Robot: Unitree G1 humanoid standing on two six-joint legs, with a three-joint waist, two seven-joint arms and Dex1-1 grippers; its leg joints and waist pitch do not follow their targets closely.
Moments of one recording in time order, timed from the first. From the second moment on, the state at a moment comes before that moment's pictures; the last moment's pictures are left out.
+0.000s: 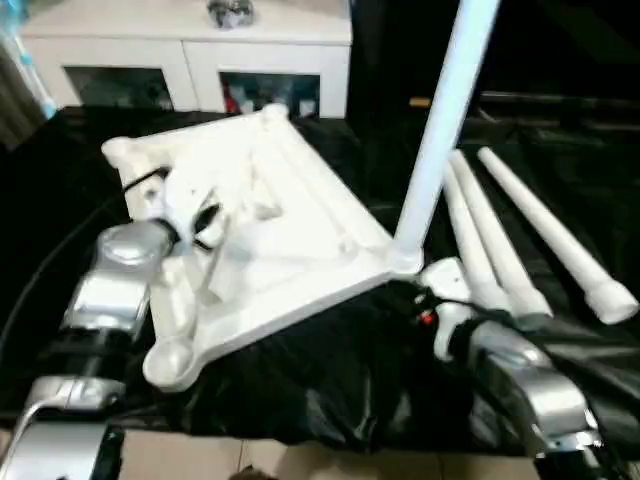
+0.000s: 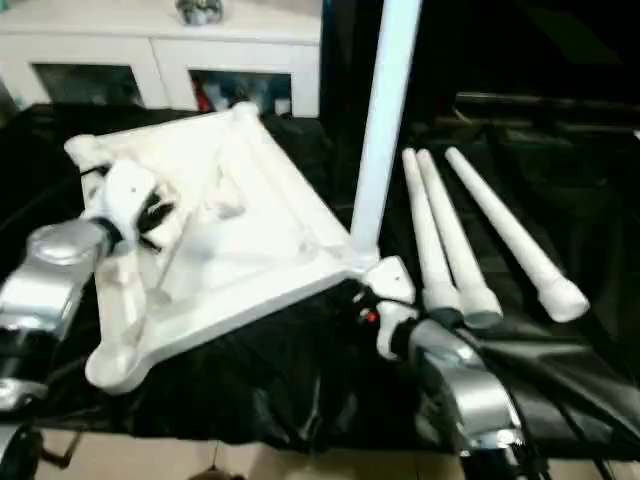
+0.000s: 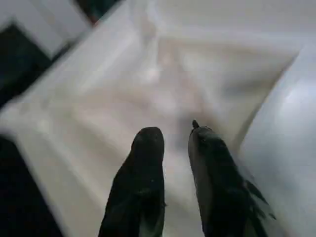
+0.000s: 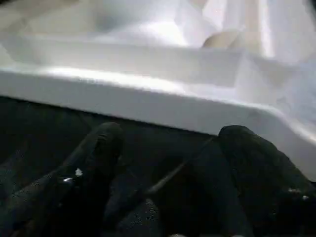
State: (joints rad) left arm -0.53 0.46 0.01 0.39 0.17 0.41 -0.46; right arm -0.18 -0.27 0.16 0.09 0.16 0.41 0.63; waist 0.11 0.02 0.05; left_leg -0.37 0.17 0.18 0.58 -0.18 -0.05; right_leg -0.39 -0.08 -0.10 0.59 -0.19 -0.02
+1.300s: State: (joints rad) left arm -0.37 0.61 -0.43 -0.05 0.05 0.63 -1.18; right arm -0.53 -0.14 0.17 0.68 0.05 0.23 0.52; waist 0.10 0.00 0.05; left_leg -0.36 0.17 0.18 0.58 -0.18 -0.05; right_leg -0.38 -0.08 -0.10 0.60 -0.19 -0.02
